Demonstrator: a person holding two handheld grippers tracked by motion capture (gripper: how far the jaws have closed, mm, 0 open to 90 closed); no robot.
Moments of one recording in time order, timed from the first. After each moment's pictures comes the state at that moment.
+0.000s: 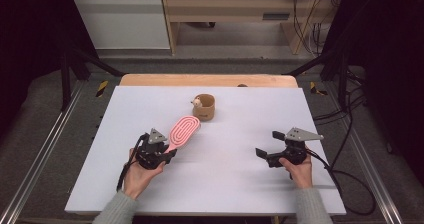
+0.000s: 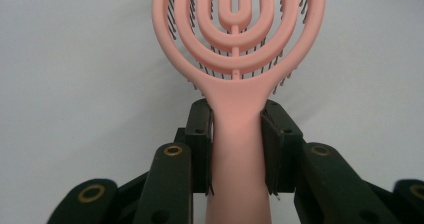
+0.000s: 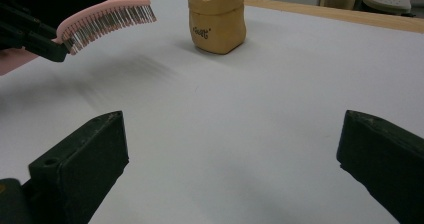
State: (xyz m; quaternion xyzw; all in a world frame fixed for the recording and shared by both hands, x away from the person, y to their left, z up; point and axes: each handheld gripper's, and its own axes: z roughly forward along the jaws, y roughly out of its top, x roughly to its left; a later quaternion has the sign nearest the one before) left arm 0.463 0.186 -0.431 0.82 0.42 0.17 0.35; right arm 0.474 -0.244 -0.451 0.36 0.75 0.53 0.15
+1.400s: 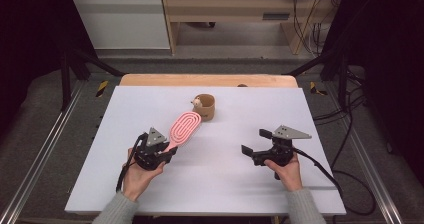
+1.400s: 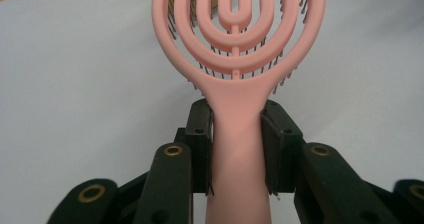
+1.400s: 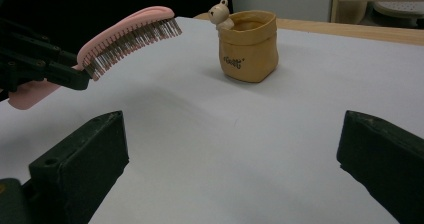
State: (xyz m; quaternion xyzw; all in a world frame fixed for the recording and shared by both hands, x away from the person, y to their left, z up) left arm 0.453 0.183 -0.416 0.82 0.40 0.19 0.37; right arm 0.469 -0.201 -0.436 0.37 0.73 0.56 0.14
